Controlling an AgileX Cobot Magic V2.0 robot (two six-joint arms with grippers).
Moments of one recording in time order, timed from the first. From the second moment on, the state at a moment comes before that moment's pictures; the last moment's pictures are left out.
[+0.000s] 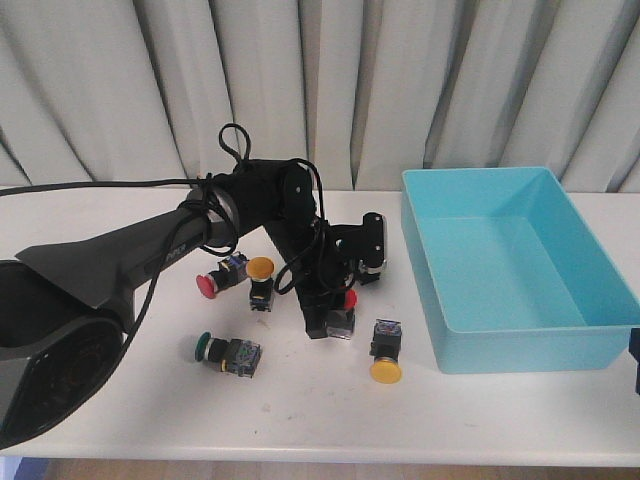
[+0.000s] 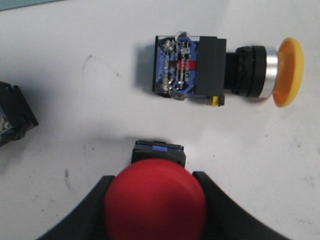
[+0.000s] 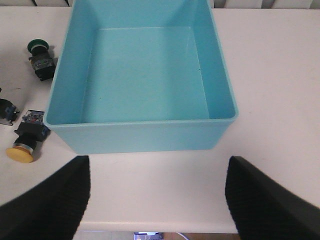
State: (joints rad) left arm -0.54 2.42 -2.07 -0.31 1.06 1.13; right arm -0.03 0.66 -0.55 -0.04 0.59 0.01
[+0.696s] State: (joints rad) left arm -0.55 2.31 -2.06 -0.31 1.09 0.97; right arm -0.03 0.66 -0.55 -0.04 0.60 0.01
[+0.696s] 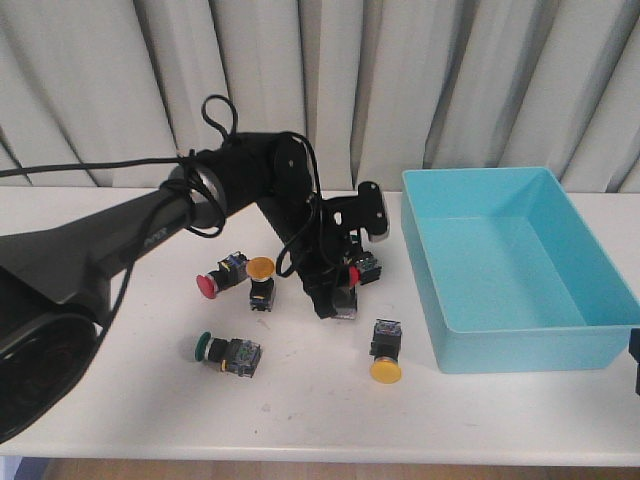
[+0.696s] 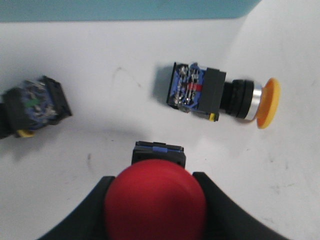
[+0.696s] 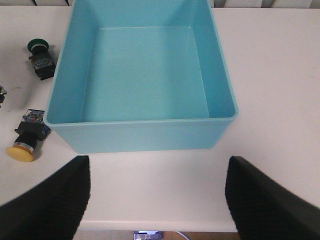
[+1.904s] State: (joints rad) left arm -0.57 1.24 -0.90 -0.45 0.48 0.57; right arm -0.03 0.66 -0.55 -0.04 0.60 0.01
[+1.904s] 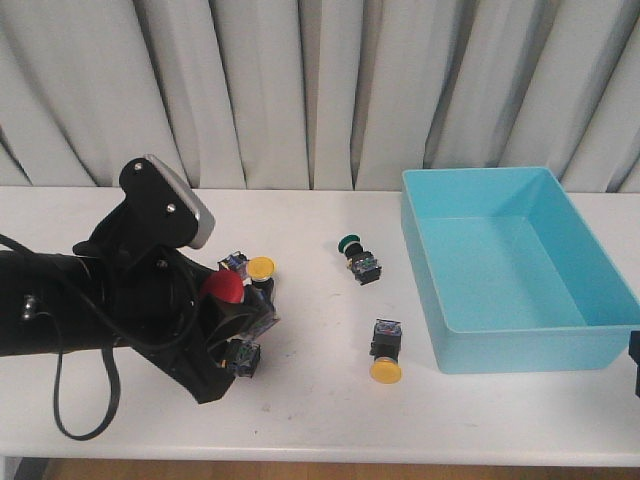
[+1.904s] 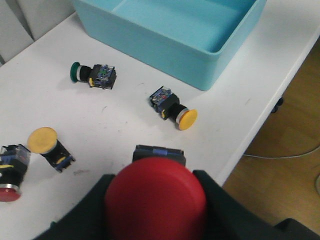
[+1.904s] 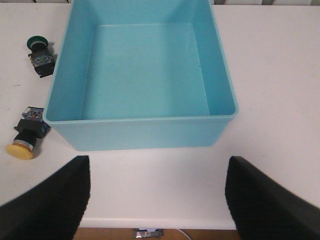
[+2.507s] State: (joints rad) left arm -0.57 1.28 -0.90 -1.15 0.59 1.02; right arm -0.03 0.66 -0.55 -0.01 0.61 0.01
